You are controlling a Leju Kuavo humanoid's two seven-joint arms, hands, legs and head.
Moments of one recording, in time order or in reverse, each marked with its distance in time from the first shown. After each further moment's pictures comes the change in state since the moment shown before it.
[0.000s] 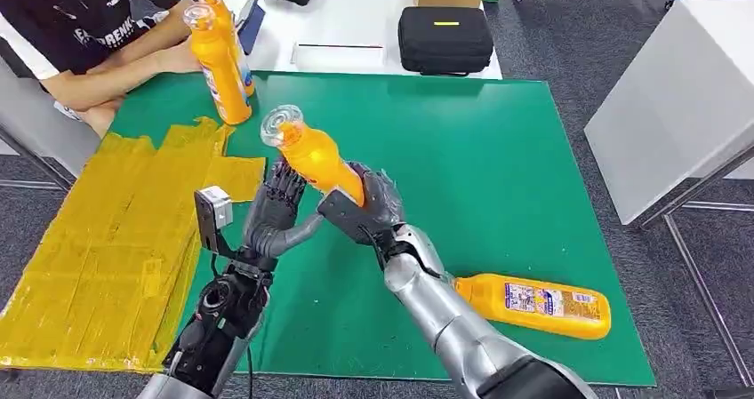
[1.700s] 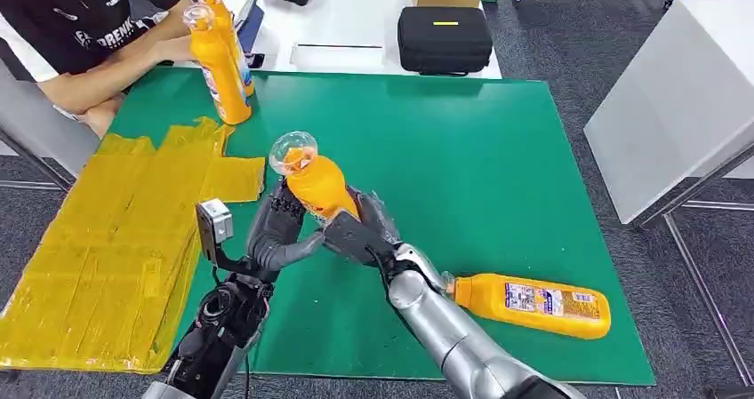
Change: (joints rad) left arm 0.026 0.018 -0.016 0.003 0.008 -0.026 -0.036; right arm 0.101 -0.045 0.092 -0.120 -0.162 0.153 -0.069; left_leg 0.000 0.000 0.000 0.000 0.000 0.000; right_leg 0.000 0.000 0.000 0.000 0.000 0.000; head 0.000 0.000
